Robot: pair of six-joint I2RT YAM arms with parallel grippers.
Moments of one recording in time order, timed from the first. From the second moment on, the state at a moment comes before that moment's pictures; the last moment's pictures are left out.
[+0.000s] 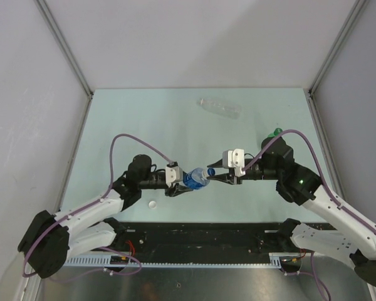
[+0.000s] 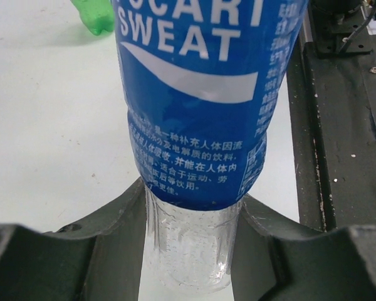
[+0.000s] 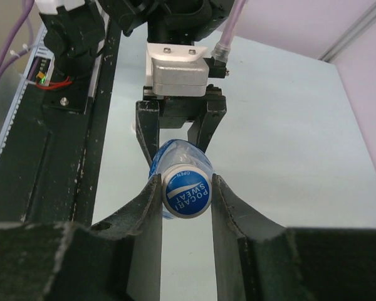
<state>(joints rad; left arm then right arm) -0.66 1.03 0.42 0.28 0.78 0.37 0.81 0.88 0.96 -0.32 -0.65 -0.51</state>
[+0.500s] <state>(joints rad) -0.65 1.00 0.51 0.28 0.47 0.34 0.79 0.97 1.00 -0.11 -0.42 -0.21</state>
